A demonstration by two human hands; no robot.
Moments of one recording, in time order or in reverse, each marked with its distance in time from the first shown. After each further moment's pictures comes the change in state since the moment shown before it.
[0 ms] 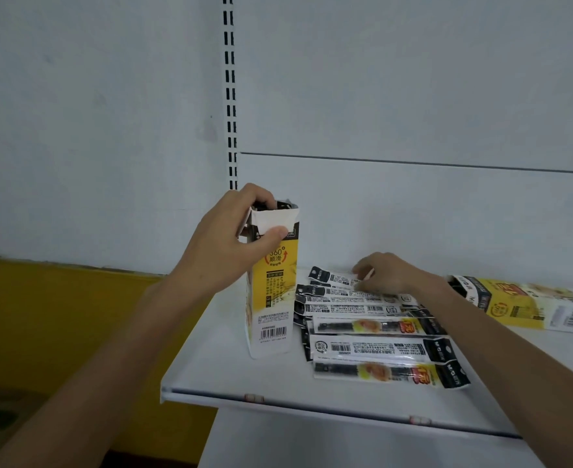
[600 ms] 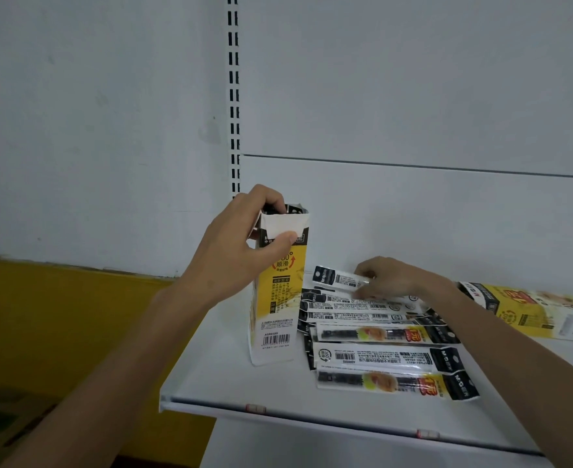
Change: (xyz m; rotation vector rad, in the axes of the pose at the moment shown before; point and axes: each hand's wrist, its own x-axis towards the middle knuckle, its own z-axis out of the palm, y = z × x) left_hand 0.002 -0.001 0.005 -0.032 -0.013 -0.002; right_hand 0.006 -0.001 -0.004 0.039 -0.097 -0.047
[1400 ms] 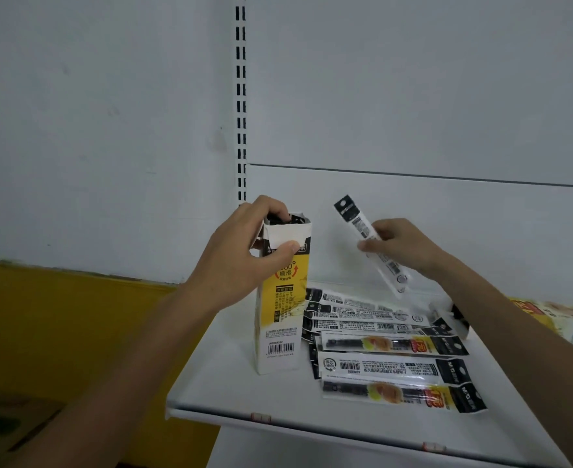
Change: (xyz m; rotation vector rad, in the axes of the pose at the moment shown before) left_hand 0.000 0.001 -0.003 -0.008 -0.002 0.003; right_hand -0.010 -0.022 -0.041 0.334 0.422 -0.112
